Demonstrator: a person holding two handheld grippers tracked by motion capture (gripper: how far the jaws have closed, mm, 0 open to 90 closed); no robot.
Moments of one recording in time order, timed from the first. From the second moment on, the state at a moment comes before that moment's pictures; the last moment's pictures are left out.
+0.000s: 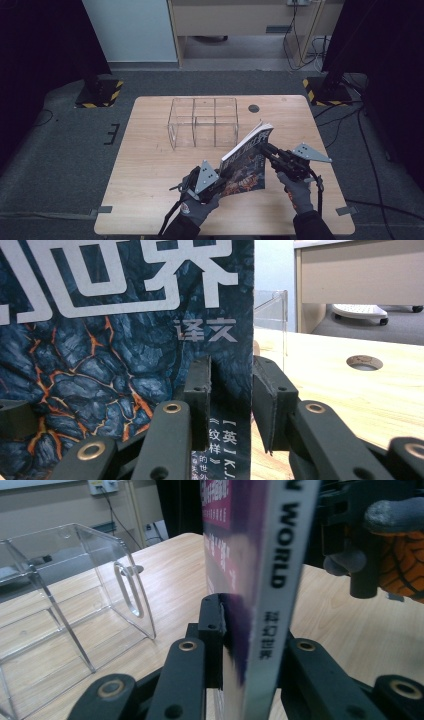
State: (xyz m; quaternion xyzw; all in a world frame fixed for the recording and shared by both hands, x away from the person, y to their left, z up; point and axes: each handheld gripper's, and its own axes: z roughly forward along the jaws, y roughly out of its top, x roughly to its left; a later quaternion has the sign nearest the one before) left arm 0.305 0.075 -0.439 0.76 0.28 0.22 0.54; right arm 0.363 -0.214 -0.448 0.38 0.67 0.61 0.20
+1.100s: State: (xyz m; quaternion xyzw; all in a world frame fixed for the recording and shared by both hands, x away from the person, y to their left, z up) left arm 0.319 0.069 -0.442 0.74 0.31 0.22 0.55; right arm 0.364 -0.214 -0.450 0.39 0.67 0.60 0.19
